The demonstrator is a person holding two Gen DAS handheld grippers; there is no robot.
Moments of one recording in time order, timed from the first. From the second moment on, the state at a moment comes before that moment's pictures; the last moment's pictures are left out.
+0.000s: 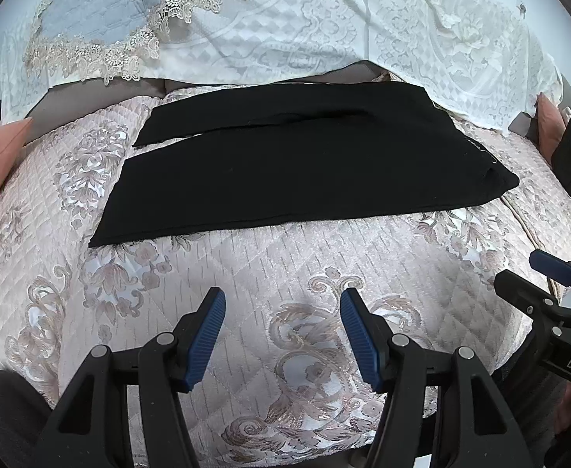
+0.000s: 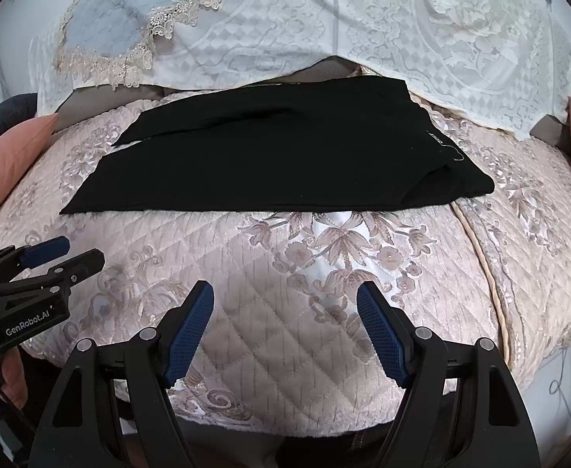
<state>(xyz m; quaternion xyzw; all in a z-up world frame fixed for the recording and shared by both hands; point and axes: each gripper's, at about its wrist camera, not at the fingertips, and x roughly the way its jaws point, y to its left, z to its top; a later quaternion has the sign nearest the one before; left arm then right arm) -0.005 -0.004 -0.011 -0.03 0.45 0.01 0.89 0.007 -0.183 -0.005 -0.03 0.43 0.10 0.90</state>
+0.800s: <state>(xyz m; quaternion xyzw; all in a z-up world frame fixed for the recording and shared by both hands) 0.014 0.044 -0.038 -0.14 0.45 0.01 0.88 0.046 -0.223 -0.023 0.01 0.45 0.08 0.89</state>
